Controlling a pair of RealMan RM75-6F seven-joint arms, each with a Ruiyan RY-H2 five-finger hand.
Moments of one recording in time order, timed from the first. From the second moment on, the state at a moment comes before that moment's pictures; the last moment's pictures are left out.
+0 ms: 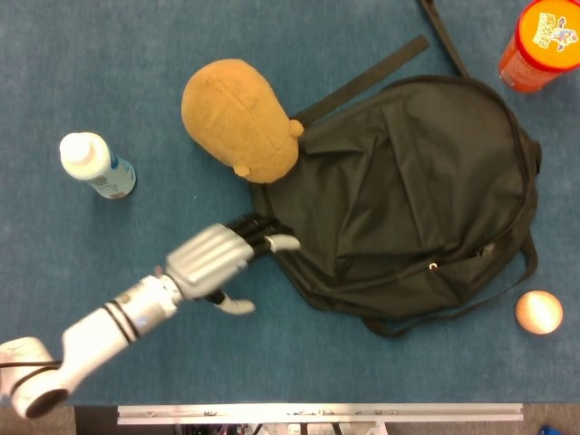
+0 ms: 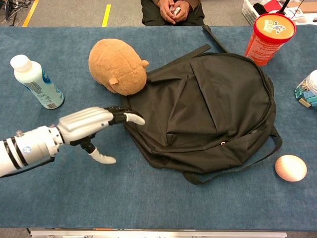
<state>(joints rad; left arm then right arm) -0.64 -1.47 0.15 -1.54 1.69 1.06 -0.23 0.22 -1.04 0.16 -1.71 -1.46 1.45 -0.15</state>
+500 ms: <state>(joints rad) -0.42 -1.15 0.19 -1.67 1.60 1.30 -0.12 0.18 -1.02 0.17 -1.70 -1.43 1.50 -0.14</state>
